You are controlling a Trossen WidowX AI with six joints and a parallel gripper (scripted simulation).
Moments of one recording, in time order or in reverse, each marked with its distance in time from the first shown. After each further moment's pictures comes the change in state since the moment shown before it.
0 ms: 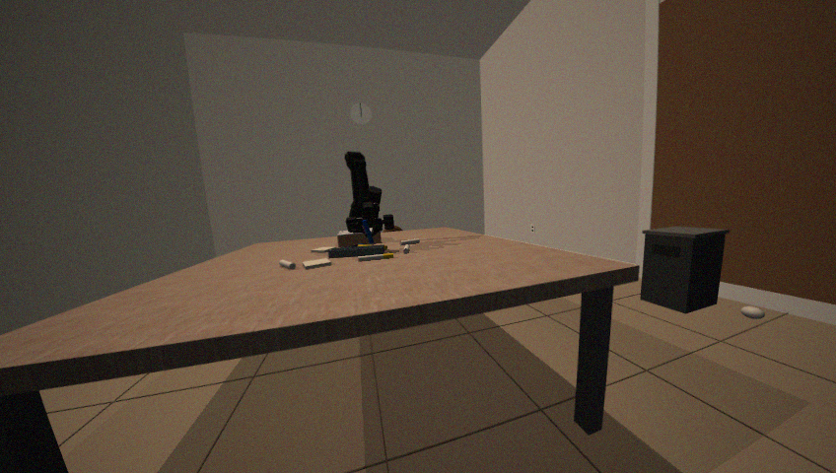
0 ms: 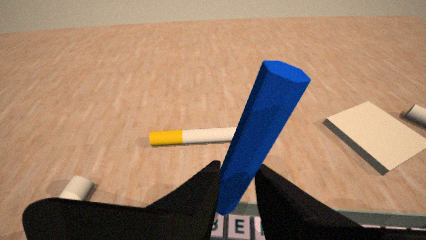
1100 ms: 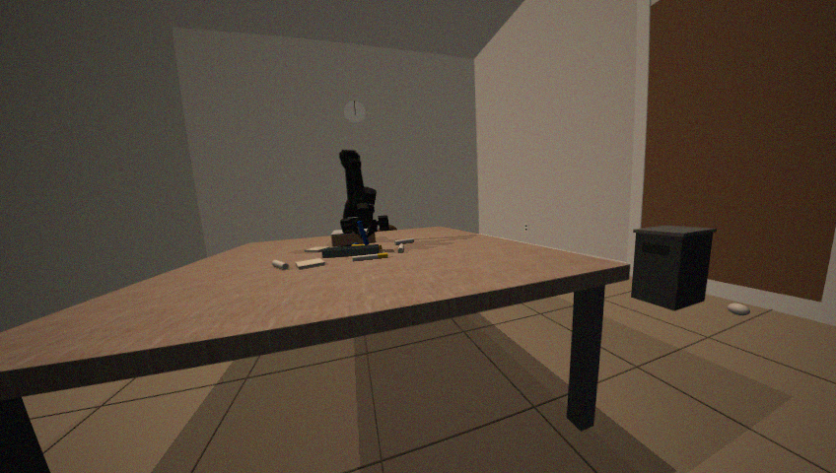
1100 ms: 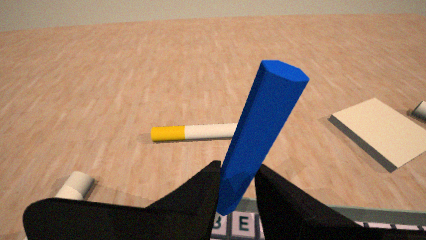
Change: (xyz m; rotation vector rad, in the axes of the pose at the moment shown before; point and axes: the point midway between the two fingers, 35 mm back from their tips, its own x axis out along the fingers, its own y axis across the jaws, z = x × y) arm 0.003 0.002 -0.006 -0.001 0.000 0.008
